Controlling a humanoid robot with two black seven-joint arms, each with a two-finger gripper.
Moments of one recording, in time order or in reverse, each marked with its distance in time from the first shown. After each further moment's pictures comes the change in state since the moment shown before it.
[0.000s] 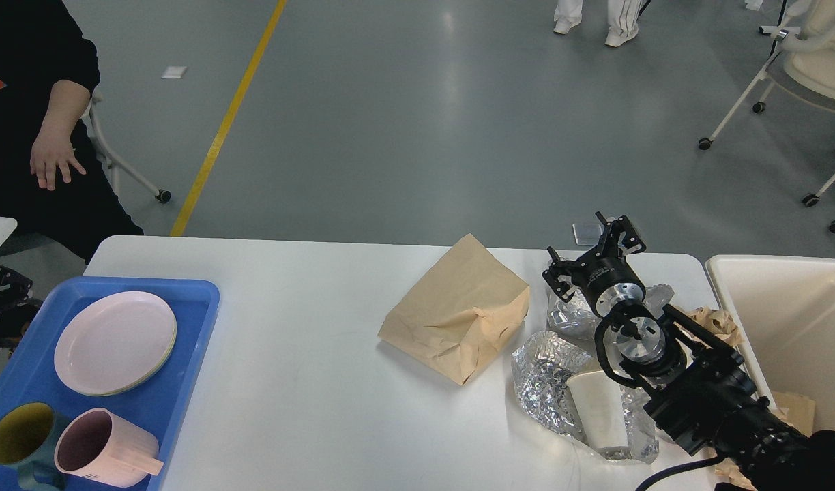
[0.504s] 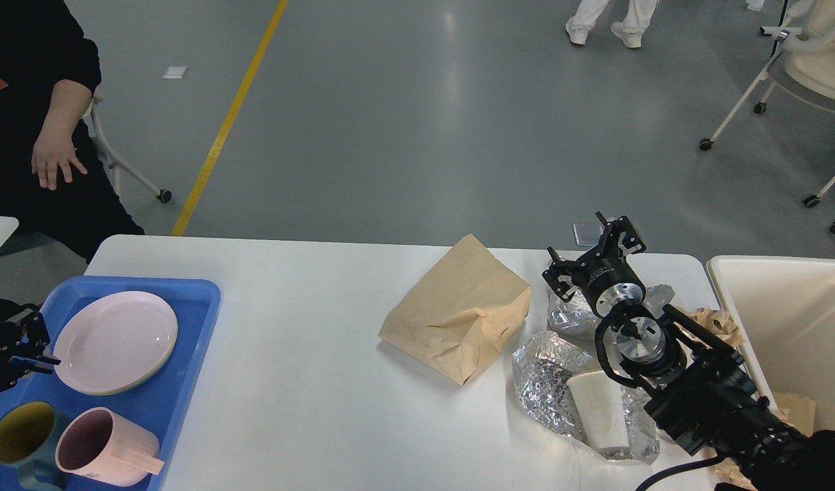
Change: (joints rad) left arm -0.003 -0.001 0.181 -0.030 0.002 -0.305 -0.056; right arm 0.000 0.000 0.000 0.000 0.000 0.000 0.000
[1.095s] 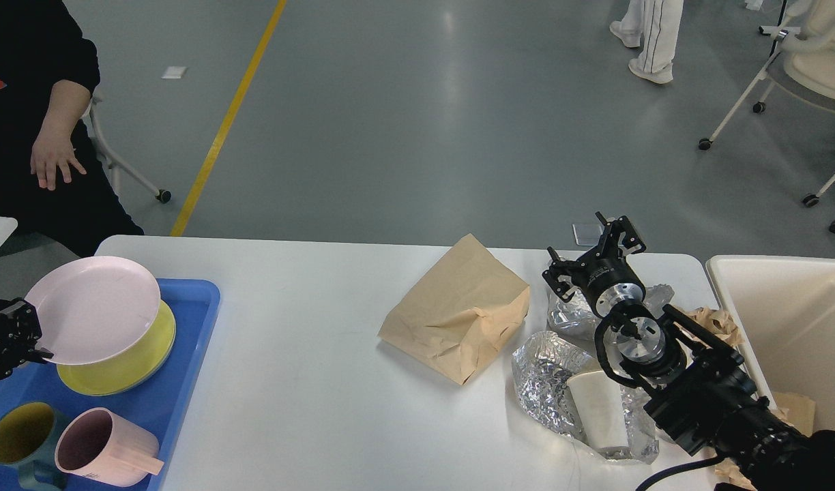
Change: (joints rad) left arm -0.022 0.013 0.004 0.000 0.001 -0.007 0.000; right arm 0.000 0.000 0.000 0.000 0.000 0.000 0.000
